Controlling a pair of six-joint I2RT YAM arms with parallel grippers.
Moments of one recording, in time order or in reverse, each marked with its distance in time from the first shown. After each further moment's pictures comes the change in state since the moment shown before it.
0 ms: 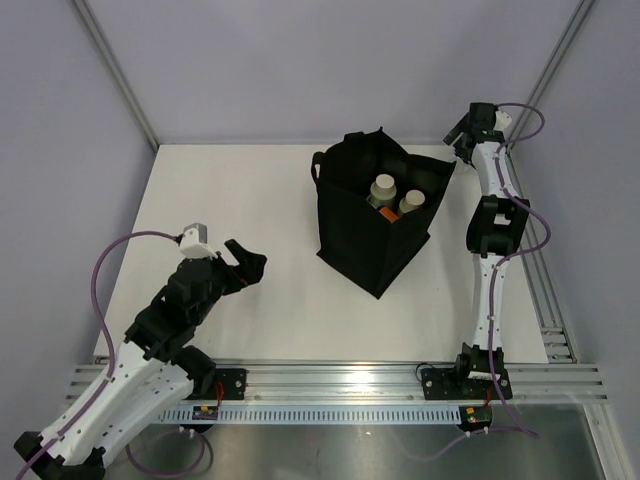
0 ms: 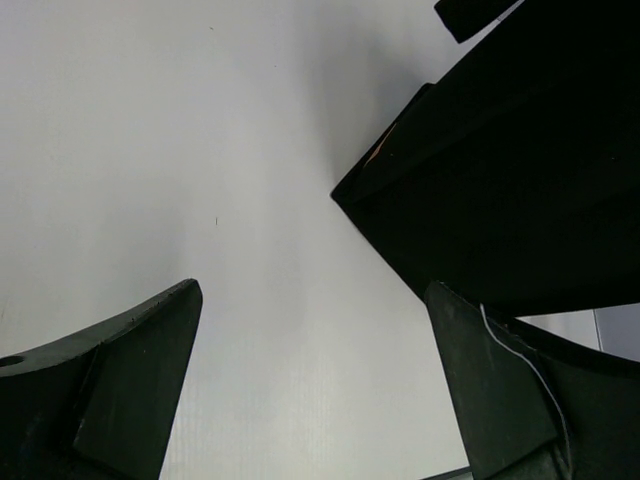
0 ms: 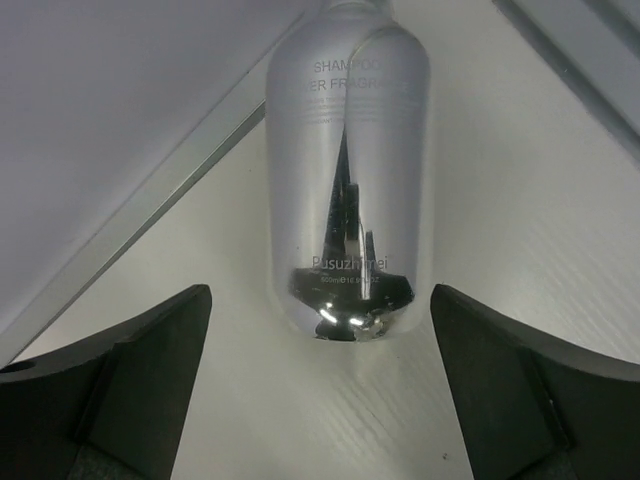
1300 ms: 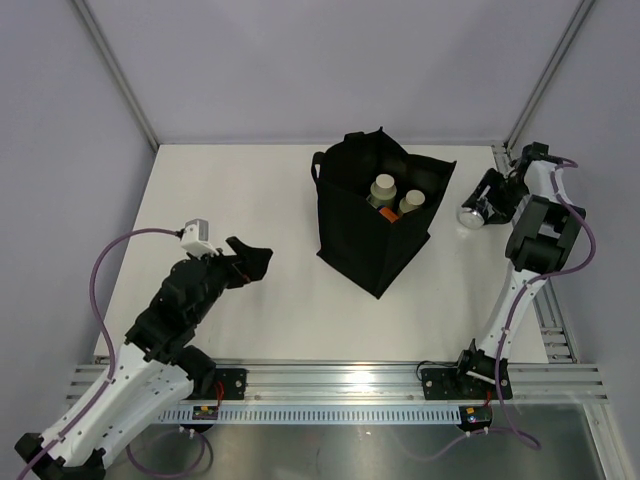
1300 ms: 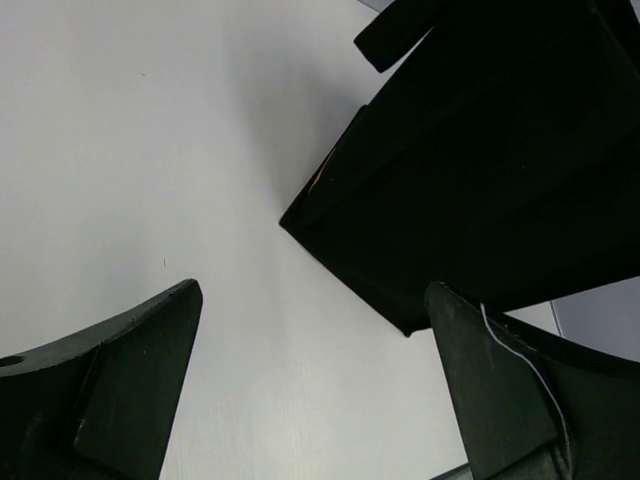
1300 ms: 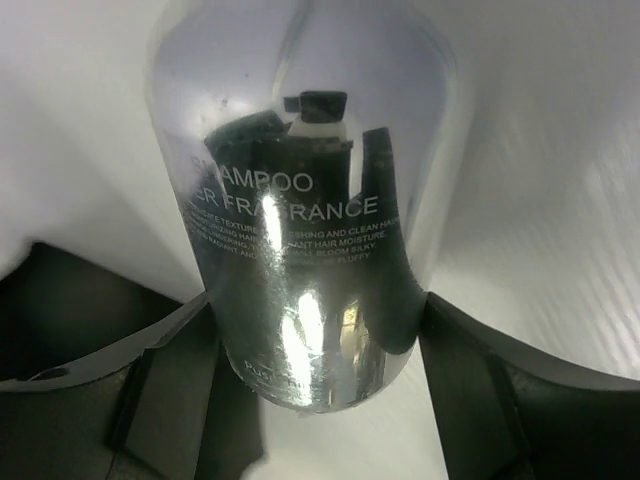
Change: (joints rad) left arm 0.000 0.028 0.000 0.150 0.068 0.052; right arm -0.271 -0.300 -0.555 -0.297 -0.624 -0.229
